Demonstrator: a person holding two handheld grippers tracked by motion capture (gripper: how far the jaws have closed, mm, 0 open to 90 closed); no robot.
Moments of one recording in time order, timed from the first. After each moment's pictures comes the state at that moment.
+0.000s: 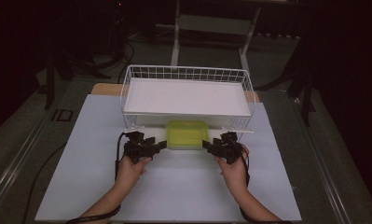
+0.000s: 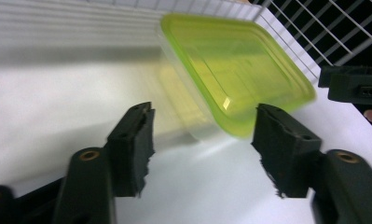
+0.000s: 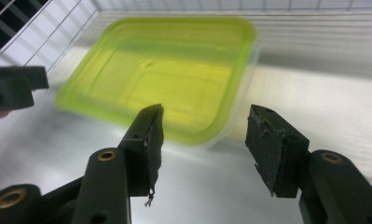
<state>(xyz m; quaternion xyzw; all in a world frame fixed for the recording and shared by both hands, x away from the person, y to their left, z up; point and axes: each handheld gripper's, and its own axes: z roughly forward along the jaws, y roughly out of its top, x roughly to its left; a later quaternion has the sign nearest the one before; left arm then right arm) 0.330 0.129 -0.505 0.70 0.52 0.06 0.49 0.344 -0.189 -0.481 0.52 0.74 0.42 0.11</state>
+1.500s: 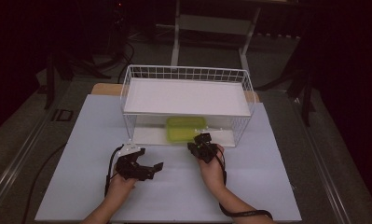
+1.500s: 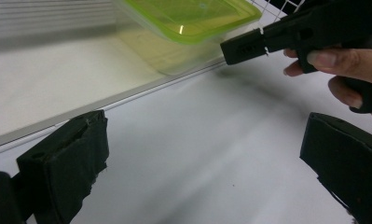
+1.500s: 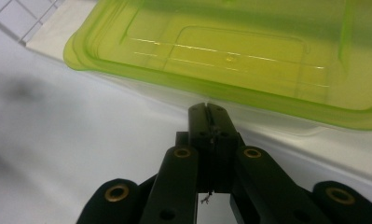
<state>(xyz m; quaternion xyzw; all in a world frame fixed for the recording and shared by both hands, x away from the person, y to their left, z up) 0.284 0.141 -0.520 0.75 0.42 0.11 0.49 0.360 -0.121 -0.515 0.49 0.78 0.37 0.12</state>
